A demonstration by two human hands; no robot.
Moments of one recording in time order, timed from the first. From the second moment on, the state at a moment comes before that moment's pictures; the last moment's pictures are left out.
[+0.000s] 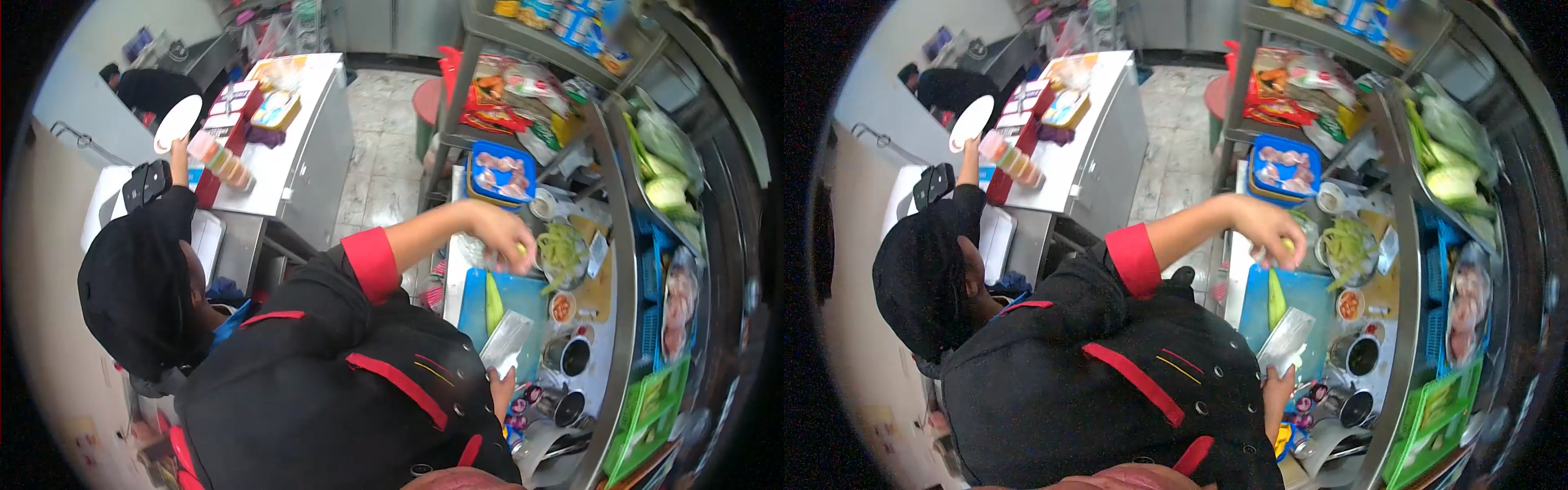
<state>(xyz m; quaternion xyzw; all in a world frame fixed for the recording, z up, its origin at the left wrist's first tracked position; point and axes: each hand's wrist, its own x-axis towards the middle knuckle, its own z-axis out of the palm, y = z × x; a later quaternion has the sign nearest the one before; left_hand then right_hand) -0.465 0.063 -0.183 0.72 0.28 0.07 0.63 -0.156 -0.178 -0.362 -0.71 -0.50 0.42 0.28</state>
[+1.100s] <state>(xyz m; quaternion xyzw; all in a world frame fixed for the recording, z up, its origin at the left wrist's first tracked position) -0.444 0.093 -0.361 0.80 0.24 0.08 0.55 -0.161 -0.171 -0.376 -0.84 -0.45 0.15 0.25</state>
